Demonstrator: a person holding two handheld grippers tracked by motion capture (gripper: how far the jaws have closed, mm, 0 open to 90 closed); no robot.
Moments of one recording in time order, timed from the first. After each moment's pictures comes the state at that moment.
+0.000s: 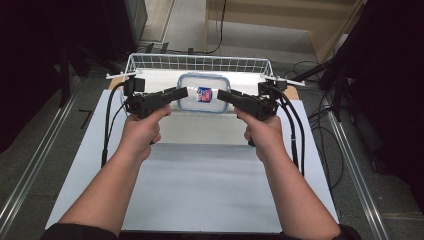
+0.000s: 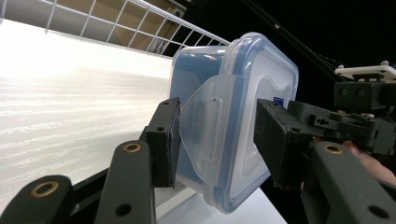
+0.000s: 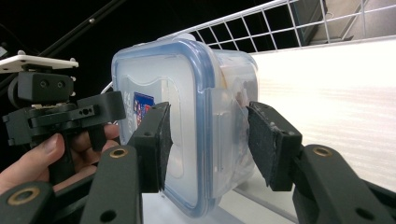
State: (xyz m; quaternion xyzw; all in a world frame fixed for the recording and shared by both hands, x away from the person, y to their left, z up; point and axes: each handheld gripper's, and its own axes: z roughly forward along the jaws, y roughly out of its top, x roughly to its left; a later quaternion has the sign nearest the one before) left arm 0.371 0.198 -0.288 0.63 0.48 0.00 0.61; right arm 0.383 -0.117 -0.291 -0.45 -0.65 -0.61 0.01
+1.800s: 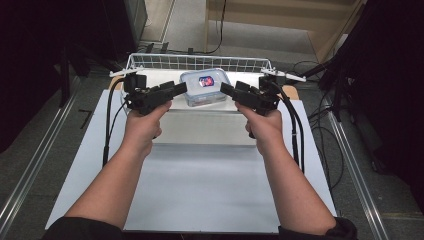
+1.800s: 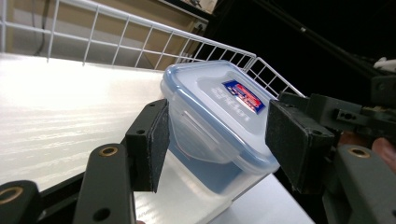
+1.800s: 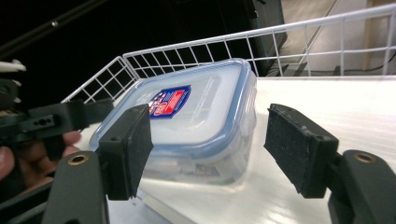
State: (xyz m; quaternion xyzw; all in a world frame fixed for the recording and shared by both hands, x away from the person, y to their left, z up) left arm 0.372 0.195 -0.282 0.64 0.48 0.08 0.60; right arm 0.394 -0.119 -0.286 -0.47 -0.65 -0.59 -0.07
